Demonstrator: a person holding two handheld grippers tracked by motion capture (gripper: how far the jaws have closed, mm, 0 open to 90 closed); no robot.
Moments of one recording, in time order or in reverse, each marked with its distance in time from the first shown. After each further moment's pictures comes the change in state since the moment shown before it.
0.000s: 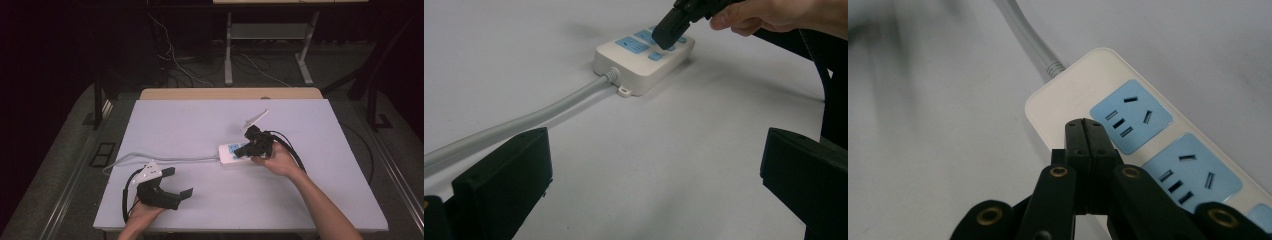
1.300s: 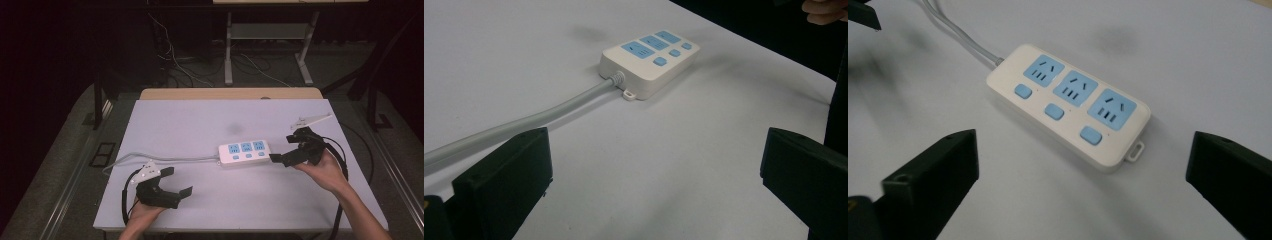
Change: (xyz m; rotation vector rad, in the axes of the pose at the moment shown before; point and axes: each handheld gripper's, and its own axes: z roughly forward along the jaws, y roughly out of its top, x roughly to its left) left arm 0.000 -0.001 -0.001 -0.020 0.018 -0.029; right arm 0.012 -0.070 -0.109 -0.198 -0.232 0.171
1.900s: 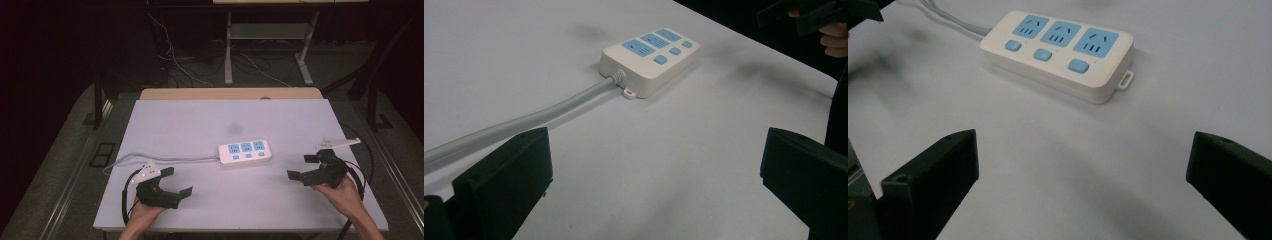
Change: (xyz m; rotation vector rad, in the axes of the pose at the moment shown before) left arm 0.000 0.000 0.000 0.007 0.002 0.004; right arm -0.008 -0.072 -0.021 -0.064 0.013 0.140
